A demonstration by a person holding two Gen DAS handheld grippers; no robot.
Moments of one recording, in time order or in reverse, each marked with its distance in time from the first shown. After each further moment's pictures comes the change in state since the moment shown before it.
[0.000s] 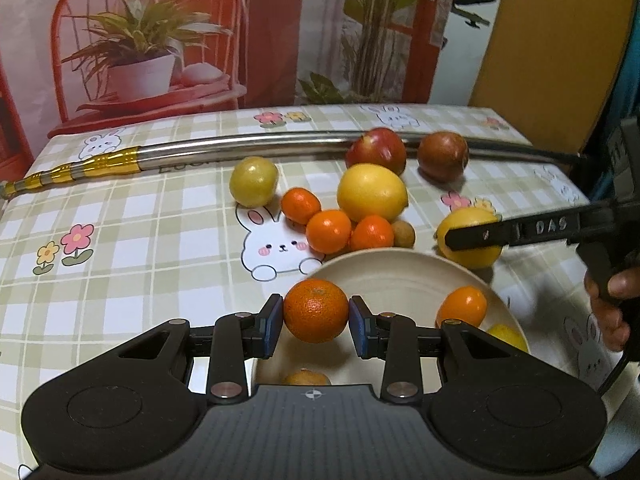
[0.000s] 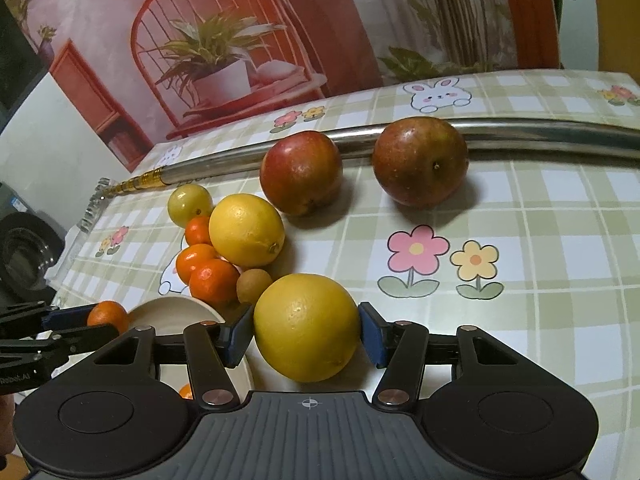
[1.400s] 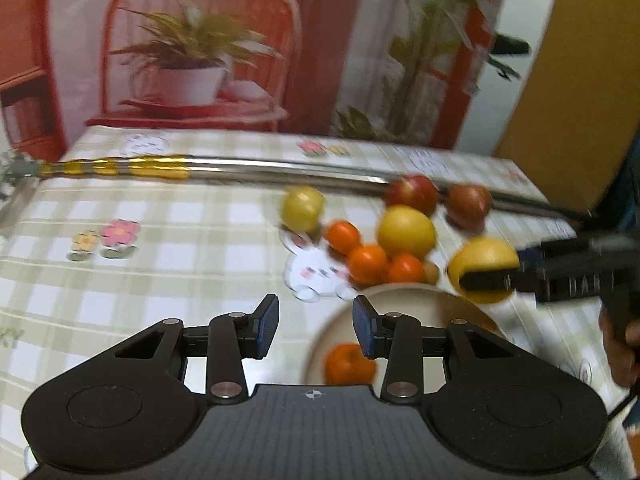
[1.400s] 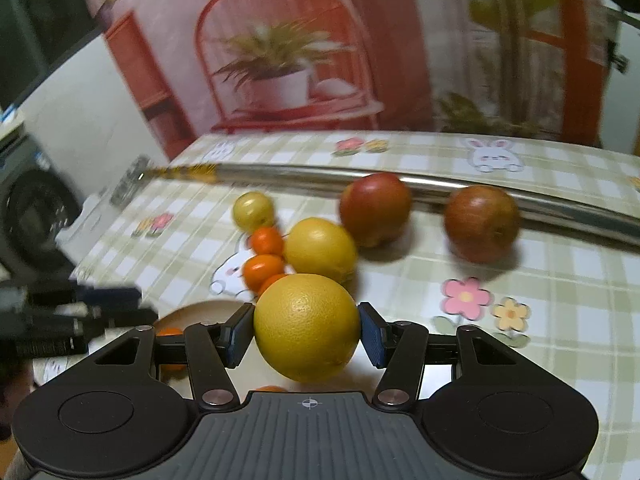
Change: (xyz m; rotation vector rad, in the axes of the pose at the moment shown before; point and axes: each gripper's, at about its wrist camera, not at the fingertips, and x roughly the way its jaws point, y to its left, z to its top) left arm -0.033 0.035 -0.001 -0.163 -0.096 0.038; right arm -0.021 0.060 0.010 -0.202 -0.013 0.032
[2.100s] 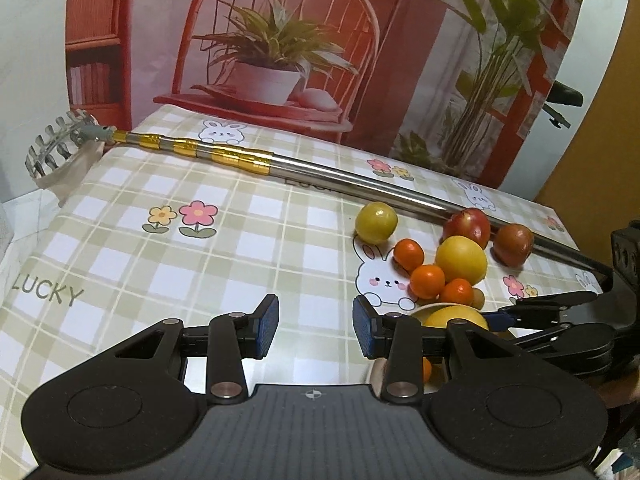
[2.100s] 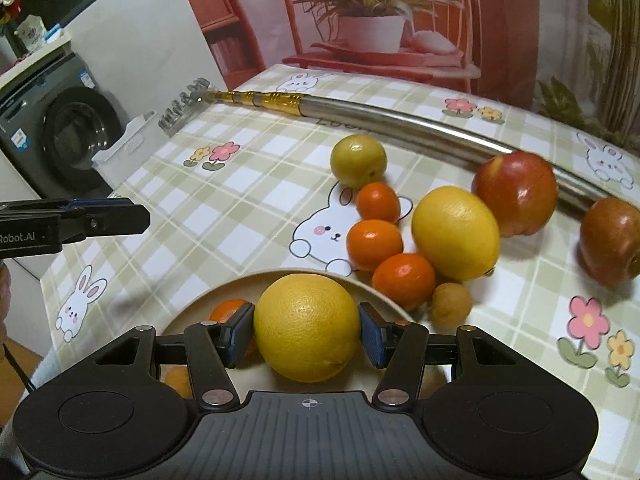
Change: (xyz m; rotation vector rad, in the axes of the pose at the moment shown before) left arm -0.026 0.039 -0.005 -0.159 -0.017 0.077; right arm 0.059 0.065 0.003 -0.145 0.166 0.108
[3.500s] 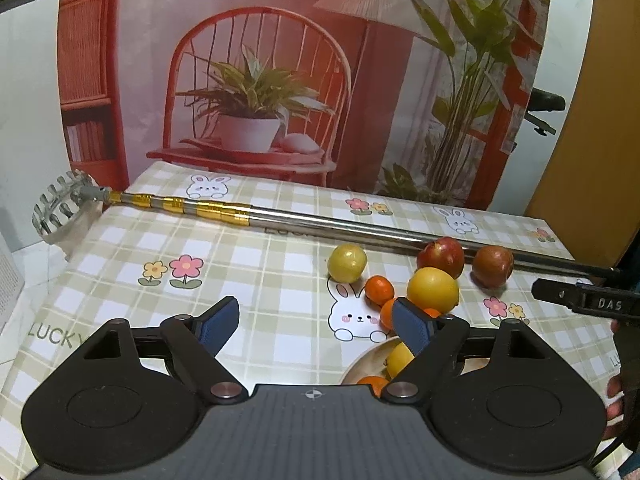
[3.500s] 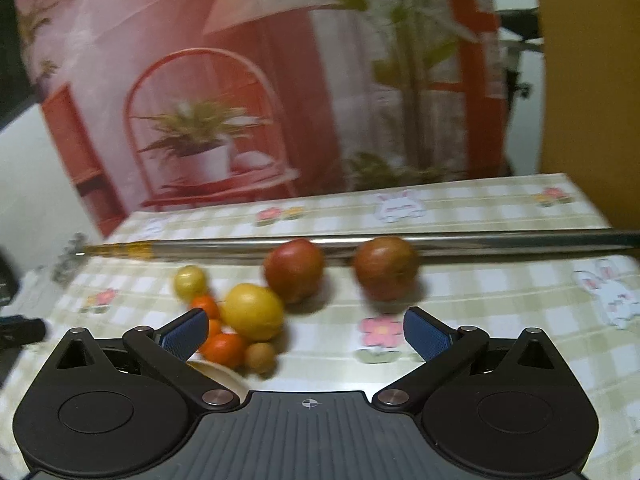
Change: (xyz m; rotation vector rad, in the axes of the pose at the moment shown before) left arm -0.030 -0.039 0.012 0.092 -0.114 0.037; right arm -0.109 -0.060 -0.041 0.295 -0.390 -0.379
